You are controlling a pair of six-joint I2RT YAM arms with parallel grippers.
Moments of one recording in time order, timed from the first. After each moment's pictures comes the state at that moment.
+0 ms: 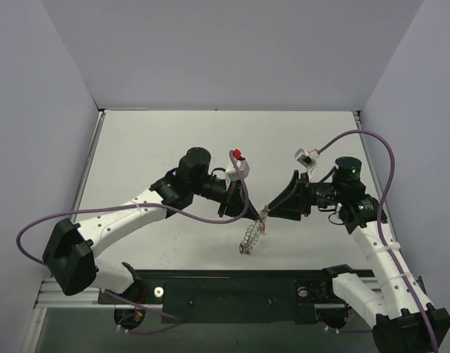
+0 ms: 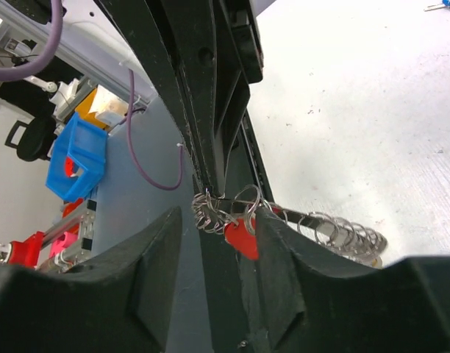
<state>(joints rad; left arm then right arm) -0.82 1.42 1.12 0.03 1.06 -0.16 0.19 0.88 0.80 -0.36 -1.27 0.20</state>
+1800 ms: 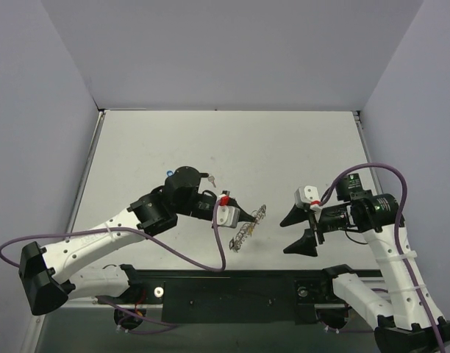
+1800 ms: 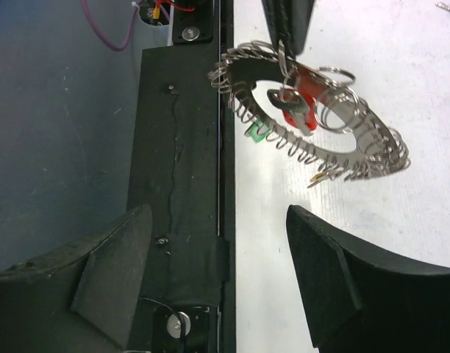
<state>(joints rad) -0.98 1.14 1.00 -0.11 0.74 0.51 0.21 0.87 1.03 -1.36 -1.15 -1.03</state>
